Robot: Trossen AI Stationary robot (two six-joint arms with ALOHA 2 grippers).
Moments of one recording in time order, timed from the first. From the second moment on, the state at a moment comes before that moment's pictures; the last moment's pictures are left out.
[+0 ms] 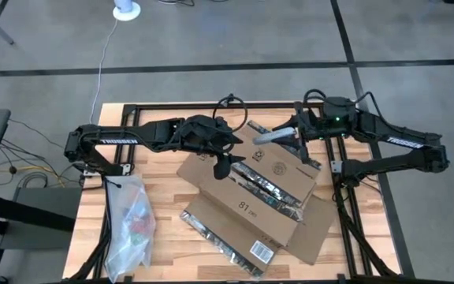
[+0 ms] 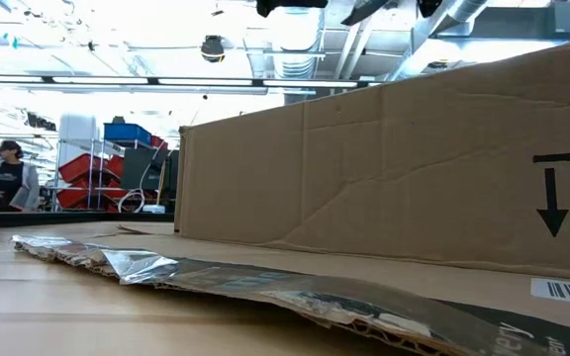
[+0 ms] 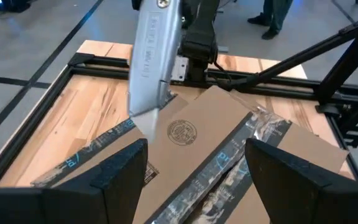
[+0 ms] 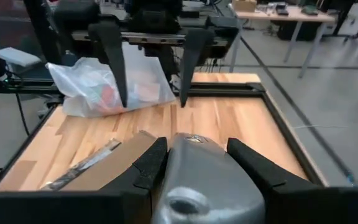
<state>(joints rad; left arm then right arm) 0.02 1.58 1.57 -0.45 -0.07 -0.09 -0.23 0.94 1.06 -0.40 -0.20 -0.13</state>
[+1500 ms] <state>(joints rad) 0.04 1.66 1.58 -0.28 0.01 -0.11 -0.18 1.05 1.06 -0.25 -0.26 -0.10</state>
